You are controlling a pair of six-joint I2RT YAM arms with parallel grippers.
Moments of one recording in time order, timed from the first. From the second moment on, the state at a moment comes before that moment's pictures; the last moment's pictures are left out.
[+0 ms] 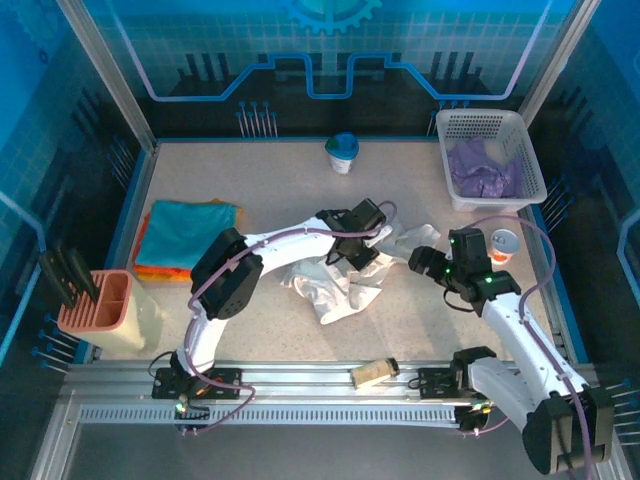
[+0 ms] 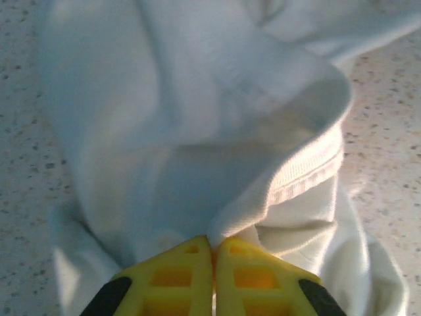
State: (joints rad) left arm -0.81 2.09 1.61 -0.63 0.02 -0.02; right arm 0.18 0.89 0.60 -0.60 -0.06 0.60
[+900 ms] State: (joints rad) left arm -0.45 1.81 1.39 -0.57 0.20 -0.35; right arm 1.00 1.54 0.92 -0.29 0.13 0.48
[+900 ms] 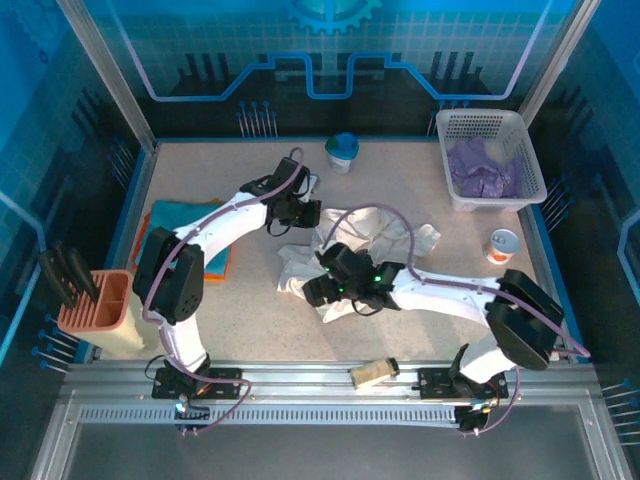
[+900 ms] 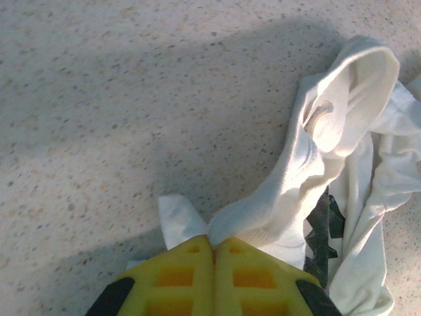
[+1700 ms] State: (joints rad) left arm -0.27 1.19 1.17 -0.75 0.12 -0.48; right arm 0.74 0.83 0.83 -0.52 0.42 0.42
